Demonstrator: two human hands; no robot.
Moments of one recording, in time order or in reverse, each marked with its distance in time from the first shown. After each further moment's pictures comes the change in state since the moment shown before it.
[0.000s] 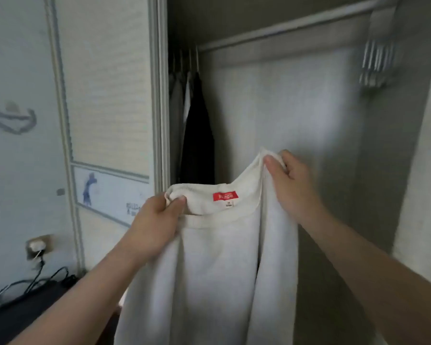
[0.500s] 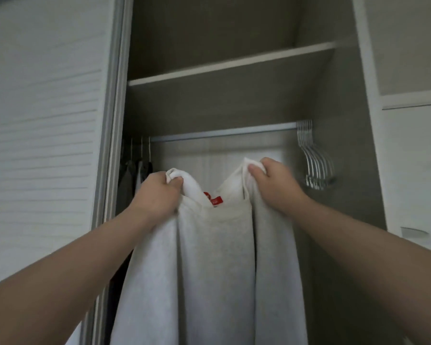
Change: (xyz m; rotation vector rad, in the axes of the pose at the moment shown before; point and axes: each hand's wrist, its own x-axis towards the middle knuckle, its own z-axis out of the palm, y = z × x) left_hand 0.229 0.152 0.012 -0.052 0.024 0.339; right_hand 0.218 -0.042 -0.048 -0.605 0.189 -0.151
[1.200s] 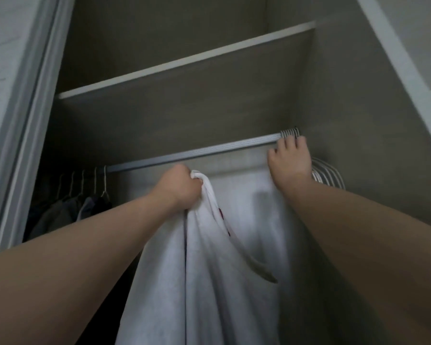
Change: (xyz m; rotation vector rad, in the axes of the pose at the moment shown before) left_hand 0.146 0.044 0.142 0.301 -0.085 0.264; right_hand 0.145 0.124 -0.003 -1.385 0.144 -0.018
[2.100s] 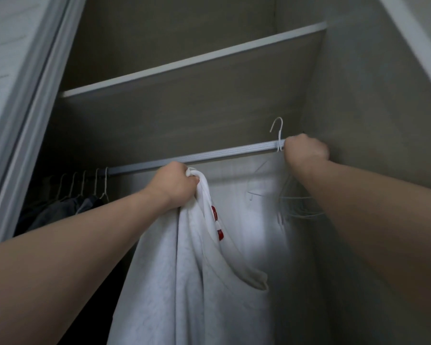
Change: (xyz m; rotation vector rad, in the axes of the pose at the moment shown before) left_hand 0.018 -0.011 0.001 -0.013 0.092 0.014; right_hand 0.044 0.024 0.002 0.392 -0.127 0.192
